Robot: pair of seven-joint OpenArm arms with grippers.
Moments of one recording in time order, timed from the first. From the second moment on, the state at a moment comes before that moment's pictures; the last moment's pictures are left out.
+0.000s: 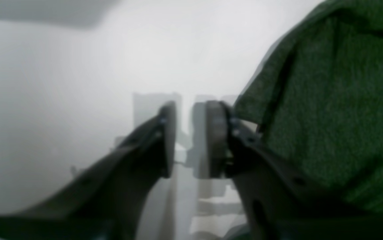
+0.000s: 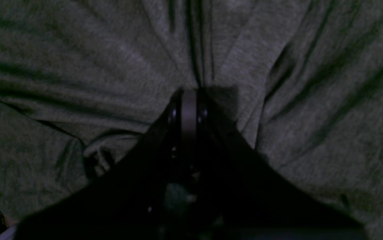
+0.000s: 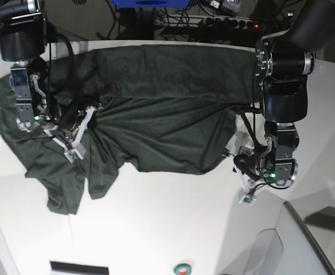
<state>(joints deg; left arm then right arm) -26.7 -10.1 -6.2 48.4 7.6 -28.4 48.8 5.2 10.6 -2.8 64.6 13.7 27.6 -42.6</state>
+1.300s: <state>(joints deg) -29.4 -8.2 -6.2 46.0 7.7 -31.7 47.0 5.2 10.6 -2.8 64.7 13.7 27.6 -42.6</state>
